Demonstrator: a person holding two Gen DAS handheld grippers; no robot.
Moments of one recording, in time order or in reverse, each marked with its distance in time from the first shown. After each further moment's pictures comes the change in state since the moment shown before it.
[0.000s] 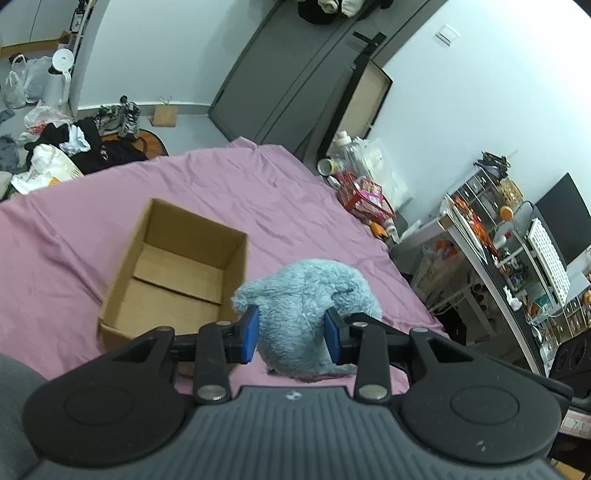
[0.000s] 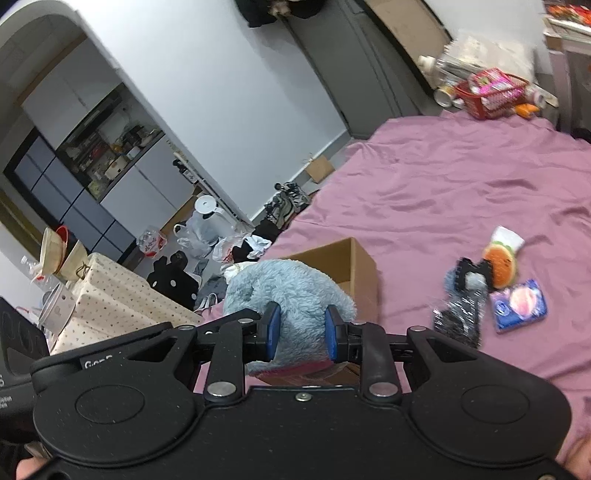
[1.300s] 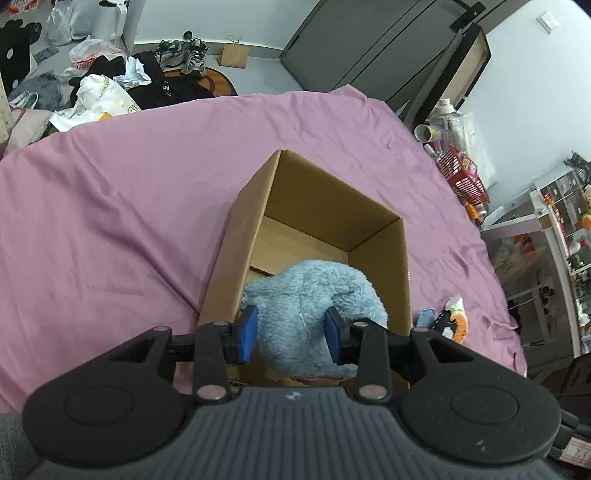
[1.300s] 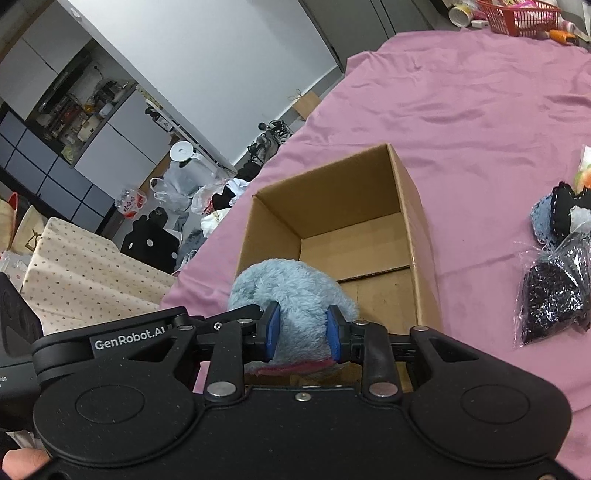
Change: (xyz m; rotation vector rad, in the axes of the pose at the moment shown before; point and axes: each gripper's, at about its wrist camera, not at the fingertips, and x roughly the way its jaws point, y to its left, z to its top) left arm 0.095 0.129 0.023 -0.114 0.182 0.156; right arm 0.149 0.010 -0.035 0.064 0.176 -0.043
